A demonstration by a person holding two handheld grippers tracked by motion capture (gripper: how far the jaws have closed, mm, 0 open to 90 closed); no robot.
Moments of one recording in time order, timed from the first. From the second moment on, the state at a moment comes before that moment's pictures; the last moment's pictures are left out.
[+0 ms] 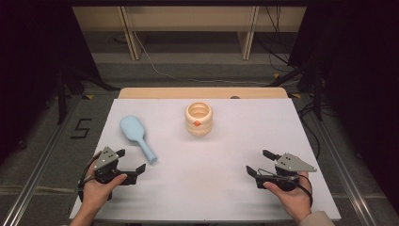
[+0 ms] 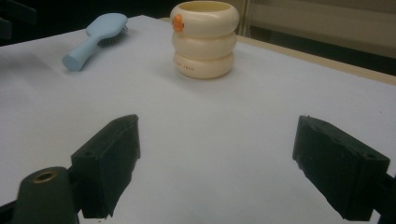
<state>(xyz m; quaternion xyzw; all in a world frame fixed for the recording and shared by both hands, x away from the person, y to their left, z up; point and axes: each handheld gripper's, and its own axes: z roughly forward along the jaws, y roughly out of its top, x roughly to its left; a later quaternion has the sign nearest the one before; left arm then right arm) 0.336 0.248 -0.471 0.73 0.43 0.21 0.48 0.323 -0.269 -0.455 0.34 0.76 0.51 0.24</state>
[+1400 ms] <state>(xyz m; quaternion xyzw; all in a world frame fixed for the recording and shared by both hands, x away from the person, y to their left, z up) 0.416 0.196 -0.468 0.77 0.48 0.20 0.37 0.325 -0.268 -0.458 0.34 0.76 0.50 0.23</state>
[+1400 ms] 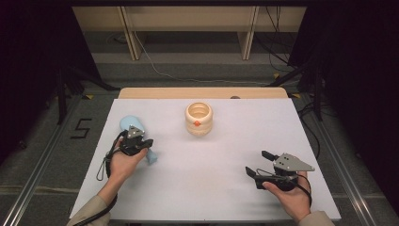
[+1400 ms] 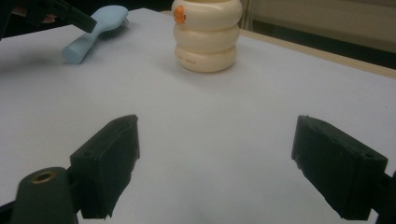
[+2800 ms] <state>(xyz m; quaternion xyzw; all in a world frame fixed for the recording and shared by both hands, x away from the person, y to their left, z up) 0.407 0.201 -0.474 0.81 0.49 0.16 0.29 0.326 -0.269 -0.460 0.34 0.77 0.50 0.22</state>
